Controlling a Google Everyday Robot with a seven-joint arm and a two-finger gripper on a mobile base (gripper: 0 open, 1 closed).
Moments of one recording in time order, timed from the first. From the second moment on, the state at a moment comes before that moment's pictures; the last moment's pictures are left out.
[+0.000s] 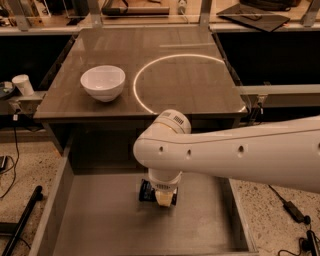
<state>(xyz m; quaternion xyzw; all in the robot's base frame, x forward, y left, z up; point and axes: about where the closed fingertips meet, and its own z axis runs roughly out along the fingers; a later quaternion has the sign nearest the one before) 0.447 -0.027 0.633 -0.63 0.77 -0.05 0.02</state>
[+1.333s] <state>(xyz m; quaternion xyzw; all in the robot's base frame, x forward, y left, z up) 0.457 -0.026 0.682 -0.64 0.76 -0.08 0.05</state>
